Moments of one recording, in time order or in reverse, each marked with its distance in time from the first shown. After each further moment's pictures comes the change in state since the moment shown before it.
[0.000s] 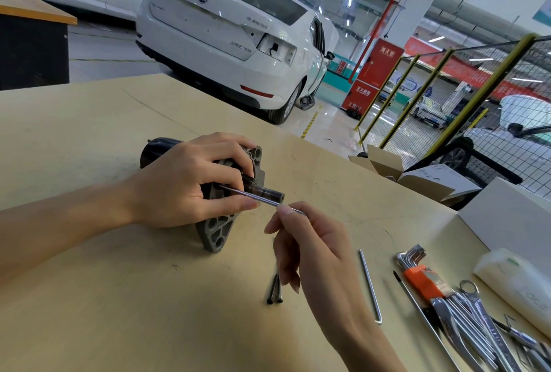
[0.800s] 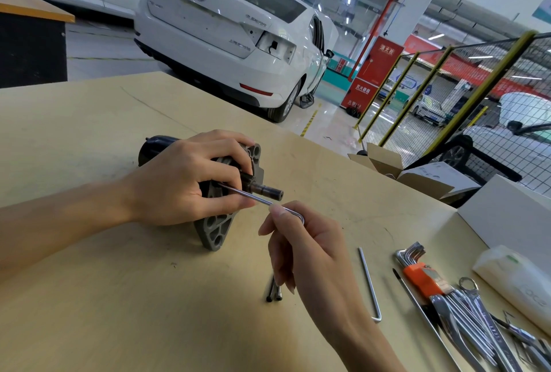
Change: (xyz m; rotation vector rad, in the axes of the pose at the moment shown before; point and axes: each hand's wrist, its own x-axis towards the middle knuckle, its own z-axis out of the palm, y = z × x) left_hand 0.000 0.000 -0.001 0.016 -0.016 0.005; right_hand -0.001 0.000 0.002 -0.039 -0.020 0.002
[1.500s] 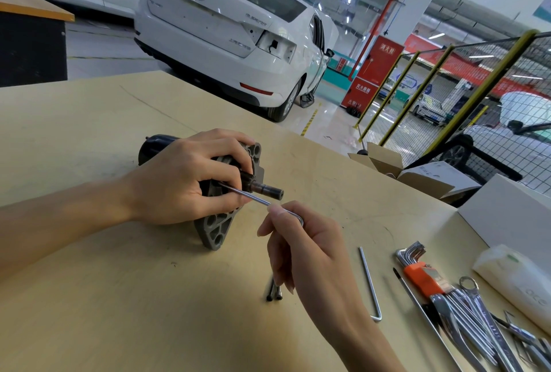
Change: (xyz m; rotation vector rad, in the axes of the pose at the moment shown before) left_hand -0.001 -0.001 0.001 0.008 0.005 0.009; right_hand 0.000 0.000 0.001 -0.017 -0.008 0.009
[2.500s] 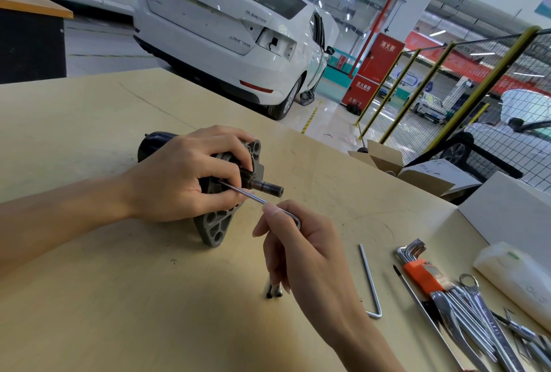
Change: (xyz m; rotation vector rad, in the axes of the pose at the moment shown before) left_hand 0.000 0.000 0.000 0.016 -0.001 -0.004; right_hand -0.002 0.000 0.002 -0.024 -0.031 0.012
